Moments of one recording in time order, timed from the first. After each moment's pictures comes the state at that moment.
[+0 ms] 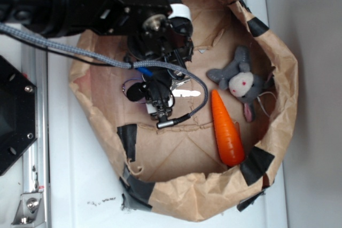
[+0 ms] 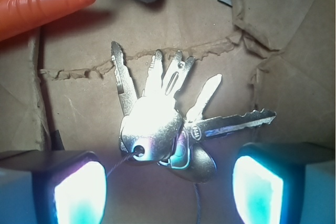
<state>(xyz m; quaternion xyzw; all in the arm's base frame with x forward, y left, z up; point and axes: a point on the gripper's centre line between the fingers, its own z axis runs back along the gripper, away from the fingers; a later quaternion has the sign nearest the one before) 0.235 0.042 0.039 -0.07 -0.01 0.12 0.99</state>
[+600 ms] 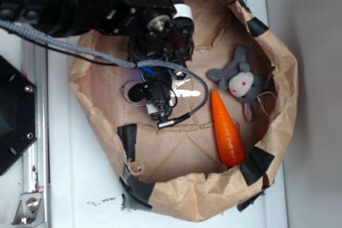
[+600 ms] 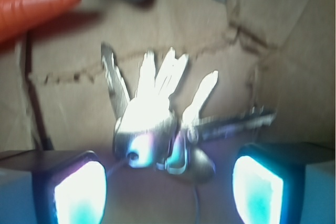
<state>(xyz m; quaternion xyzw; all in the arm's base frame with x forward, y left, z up) 0.229 0.039 0.040 -0.08 0.01 0.12 0.99</state>
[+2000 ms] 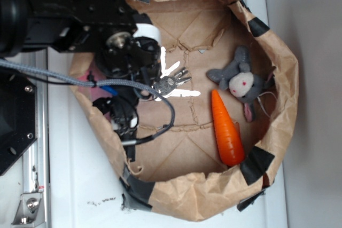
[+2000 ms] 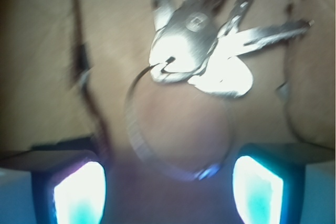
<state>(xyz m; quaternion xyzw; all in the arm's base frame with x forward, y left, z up) 0.195 0.018 0.047 -0.10 0.02 0.05 0.99</state>
